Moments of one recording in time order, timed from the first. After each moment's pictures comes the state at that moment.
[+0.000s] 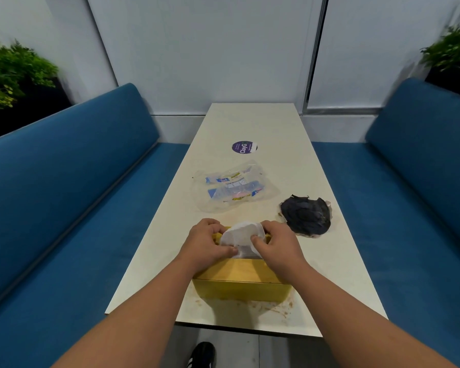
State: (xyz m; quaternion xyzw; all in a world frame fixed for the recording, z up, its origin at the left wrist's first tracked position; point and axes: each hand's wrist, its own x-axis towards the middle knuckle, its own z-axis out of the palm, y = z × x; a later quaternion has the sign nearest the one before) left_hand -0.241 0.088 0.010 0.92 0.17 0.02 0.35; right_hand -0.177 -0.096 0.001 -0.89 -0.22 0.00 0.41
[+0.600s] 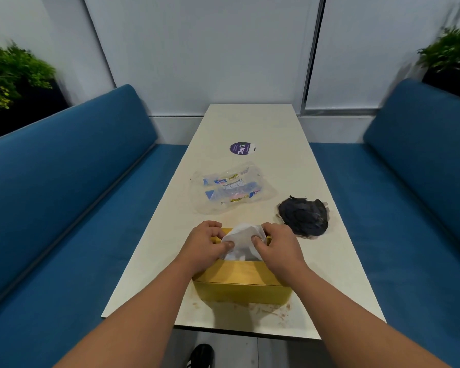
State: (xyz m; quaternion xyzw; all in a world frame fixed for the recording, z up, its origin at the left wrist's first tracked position) left_hand -0.237 0.086 0.007 0.90 0.16 0.04 0.40; right_hand -0.172 -0.101 0.001 -0.89 -0.22 -0.02 0.39
